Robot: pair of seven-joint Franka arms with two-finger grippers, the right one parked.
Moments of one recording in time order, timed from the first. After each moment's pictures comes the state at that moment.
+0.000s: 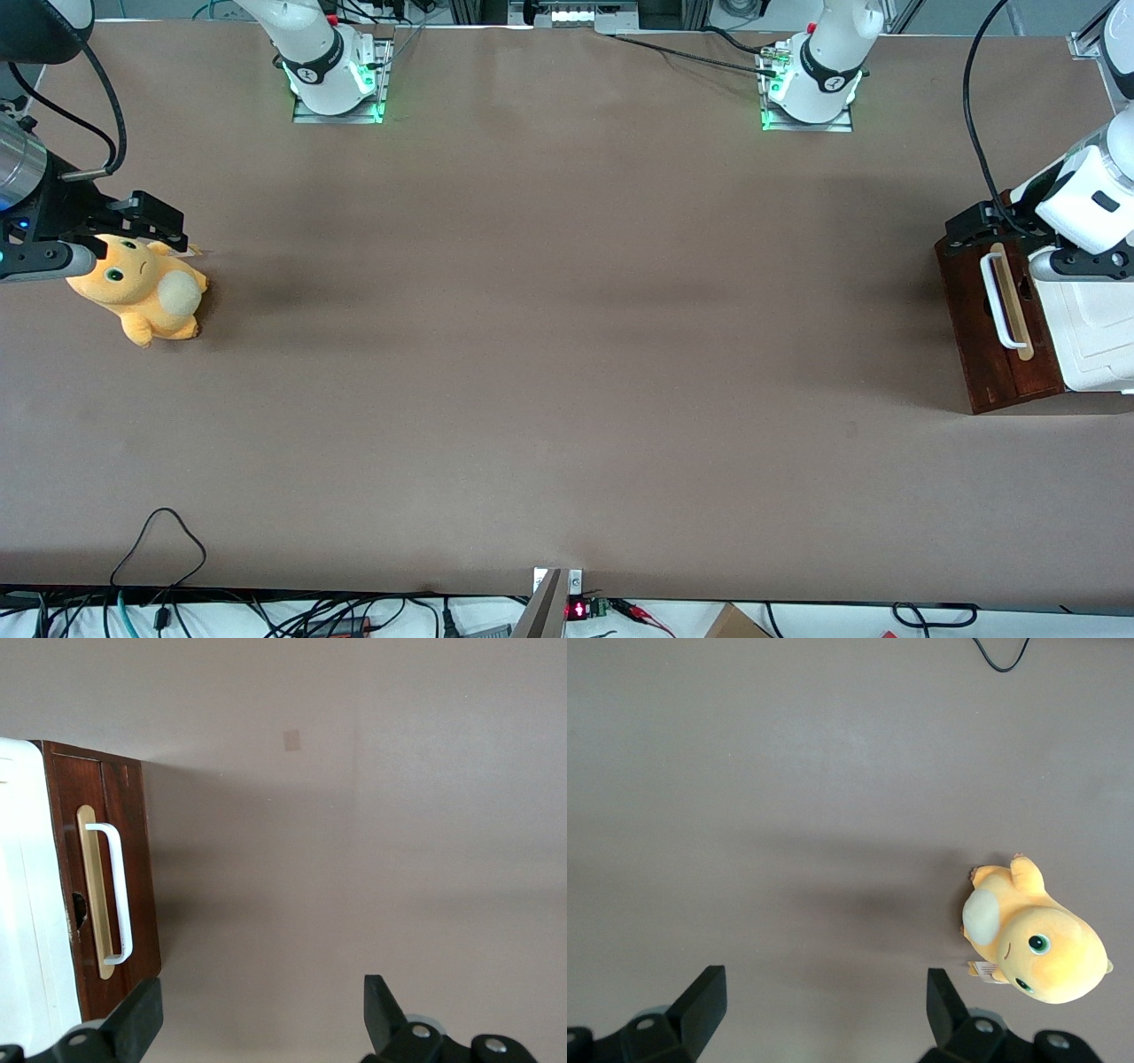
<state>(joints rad) 0.01 0.04 -0.01 -1.67 0.01 1.66 -0.01</state>
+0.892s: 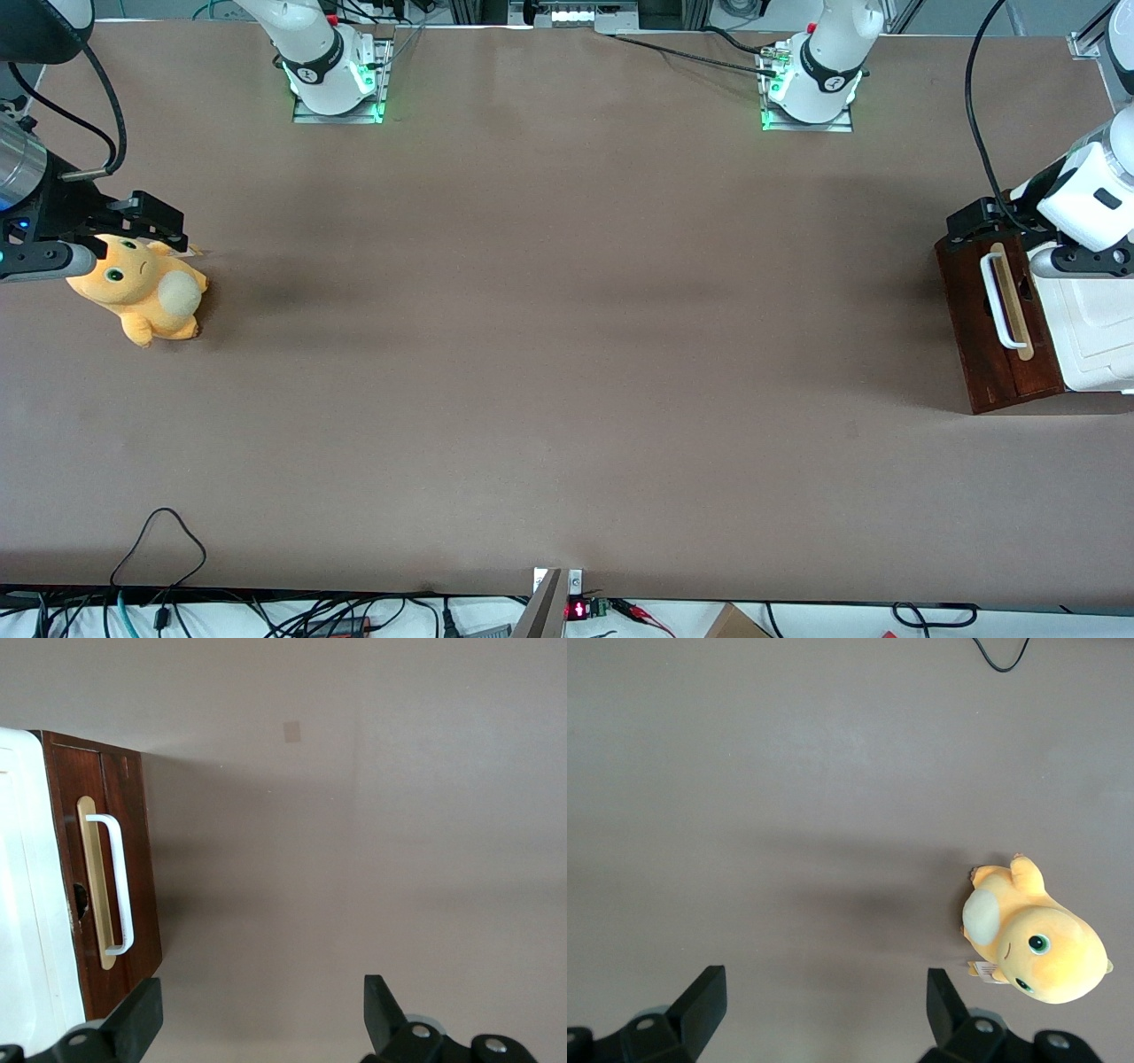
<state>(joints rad) 0.01 0.04 -0.01 -1.66 0.01 1.63 -0.01</state>
